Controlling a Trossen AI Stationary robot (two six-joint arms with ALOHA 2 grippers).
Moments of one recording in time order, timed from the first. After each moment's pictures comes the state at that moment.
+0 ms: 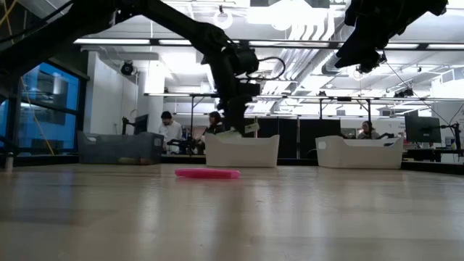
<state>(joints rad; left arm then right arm) 0.52 2.23 2.05 -0.90 -0.04 0.30 -0.68 0.82 0.84 -0.65 -0.41 -0.02</state>
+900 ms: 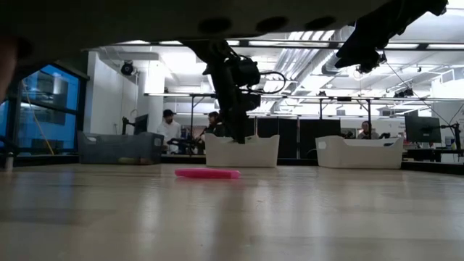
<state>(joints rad) 0.53 2.31 2.09 -0.95 0.05 0.22 -0.68 0.82 0.84 -0.65 -0.41 -0.02</state>
